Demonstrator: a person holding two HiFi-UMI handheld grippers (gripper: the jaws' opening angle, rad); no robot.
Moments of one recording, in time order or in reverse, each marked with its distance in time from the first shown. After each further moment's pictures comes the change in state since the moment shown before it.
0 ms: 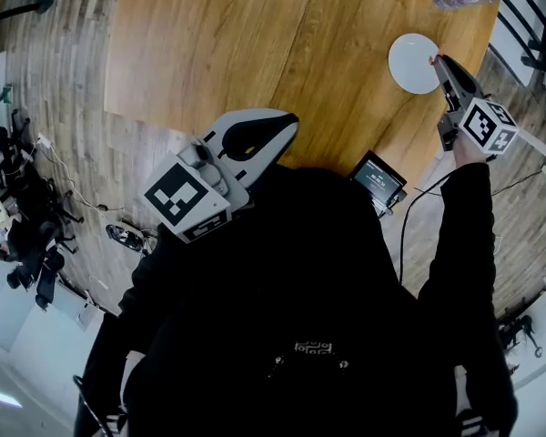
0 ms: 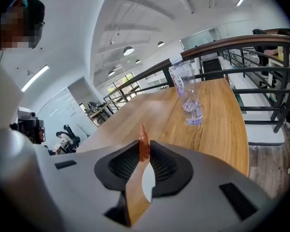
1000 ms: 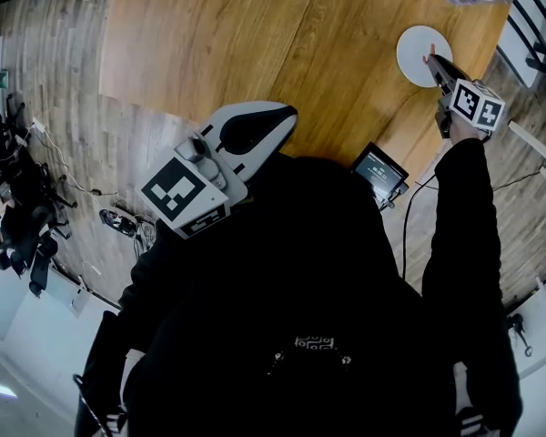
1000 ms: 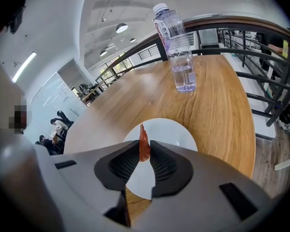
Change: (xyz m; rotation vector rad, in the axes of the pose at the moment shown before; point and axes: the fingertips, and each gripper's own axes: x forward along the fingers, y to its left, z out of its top) left arm -0.010 0.002 -0.009 -0.048 -0.008 0.038; right arm 0.038 -0.049 -0.070 -0.006 0.243 -0.090
